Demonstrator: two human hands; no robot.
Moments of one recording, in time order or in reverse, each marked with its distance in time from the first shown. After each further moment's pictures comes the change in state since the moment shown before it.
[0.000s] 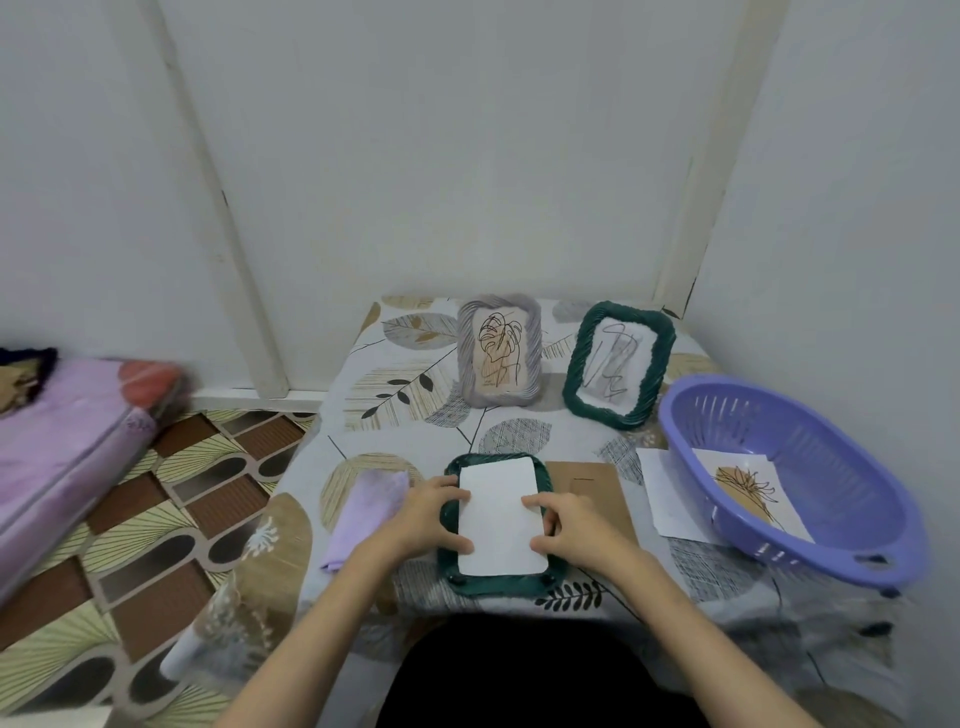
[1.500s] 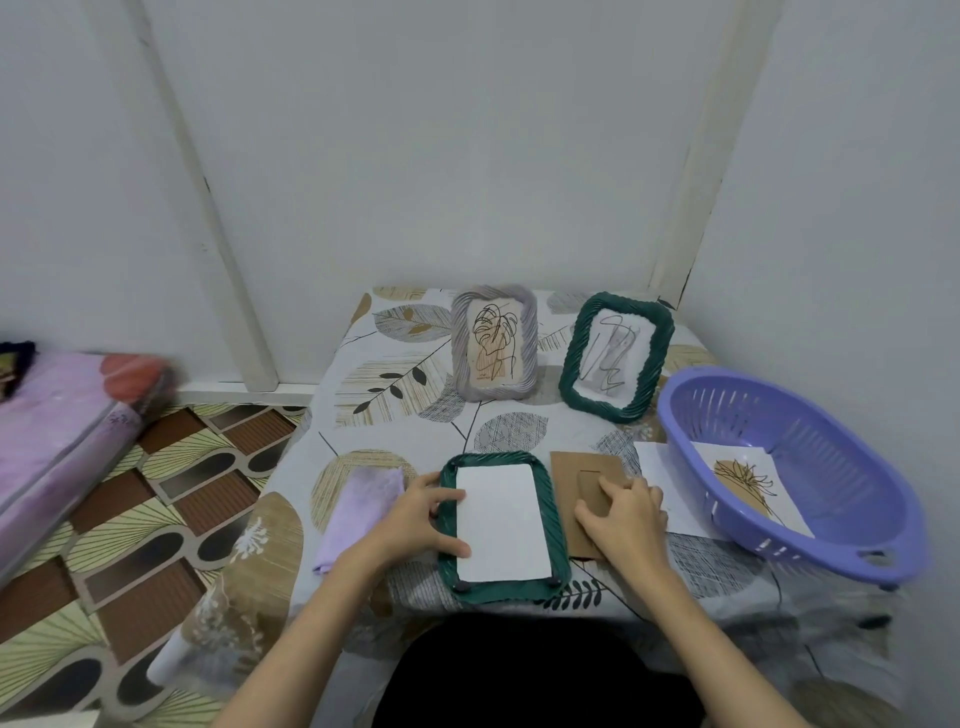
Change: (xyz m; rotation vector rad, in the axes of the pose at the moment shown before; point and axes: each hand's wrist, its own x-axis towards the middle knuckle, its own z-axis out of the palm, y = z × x) left_hand -0.002 -0.009 0.001 -0.156 -0.016 -0.034; right_hand -0.009 0.035 -0.004 -0.199 0.514 0.352
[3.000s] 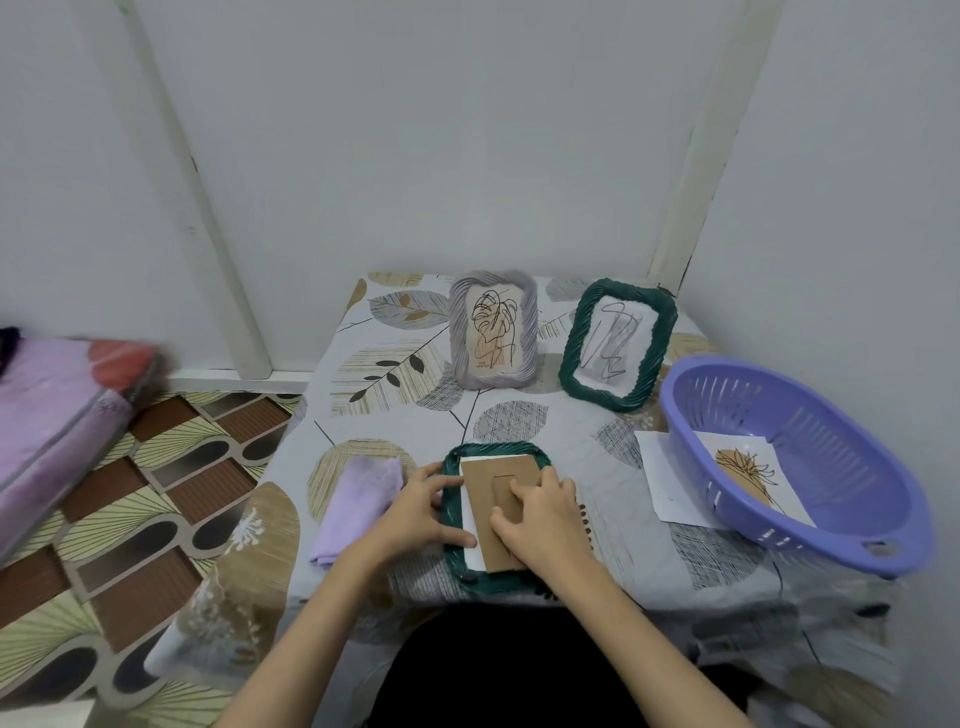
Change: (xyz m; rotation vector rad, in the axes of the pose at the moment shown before) left_hand 0.002 -0.003 0.007 -0.069 0.021 0.067; right_hand -0.034 -0.074 0.023 -0.033 -0.201 -0.219
